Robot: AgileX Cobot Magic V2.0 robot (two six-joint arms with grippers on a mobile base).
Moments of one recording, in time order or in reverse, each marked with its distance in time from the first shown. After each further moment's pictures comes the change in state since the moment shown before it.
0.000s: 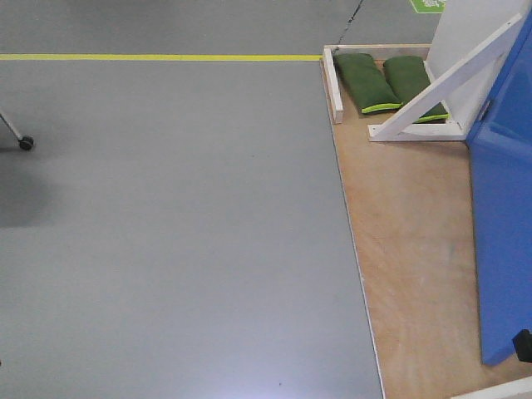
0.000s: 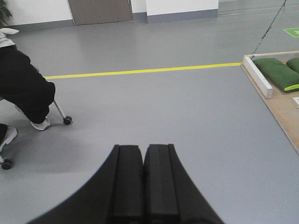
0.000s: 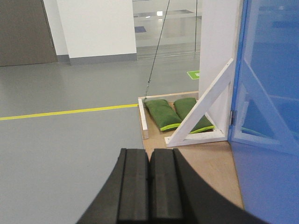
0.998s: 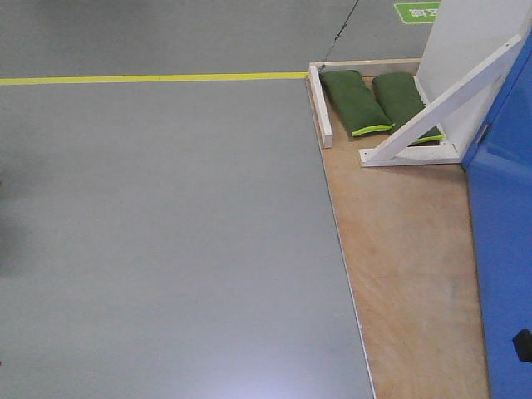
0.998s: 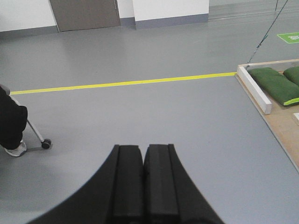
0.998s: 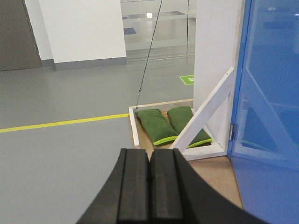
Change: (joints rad) left arm 0.000 0.000 0.000 0.000 -0.002 0.000; right arm 0.000 0.000 0.000 0.000 0.000 0.000
